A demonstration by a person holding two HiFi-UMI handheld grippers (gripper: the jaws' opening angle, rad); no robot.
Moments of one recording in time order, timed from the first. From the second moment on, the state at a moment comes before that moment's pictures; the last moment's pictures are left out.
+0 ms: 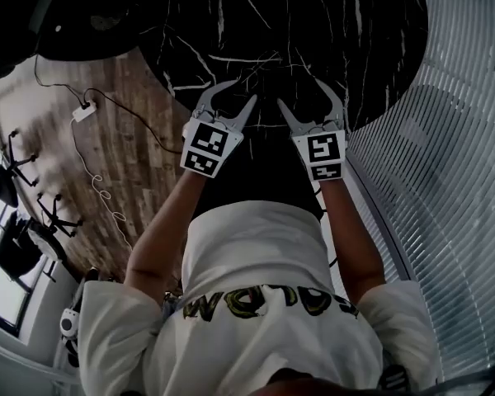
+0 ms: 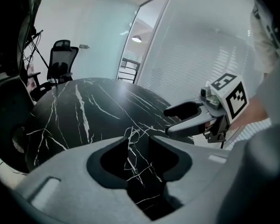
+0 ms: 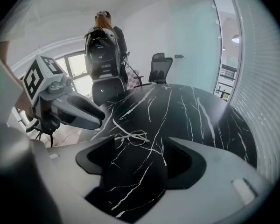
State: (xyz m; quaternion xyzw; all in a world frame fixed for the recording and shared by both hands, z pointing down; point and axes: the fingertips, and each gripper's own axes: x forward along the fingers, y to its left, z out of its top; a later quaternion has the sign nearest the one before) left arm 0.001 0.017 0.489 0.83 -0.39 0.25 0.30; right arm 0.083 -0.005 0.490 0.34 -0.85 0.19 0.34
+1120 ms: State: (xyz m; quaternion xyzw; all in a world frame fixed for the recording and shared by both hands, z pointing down) left arm 0.002 0.024 0.212 0.85 -0.48 0.06 0.21; right arm 0.054 0.011 0.195 0.35 -0.91 0.18 0.11
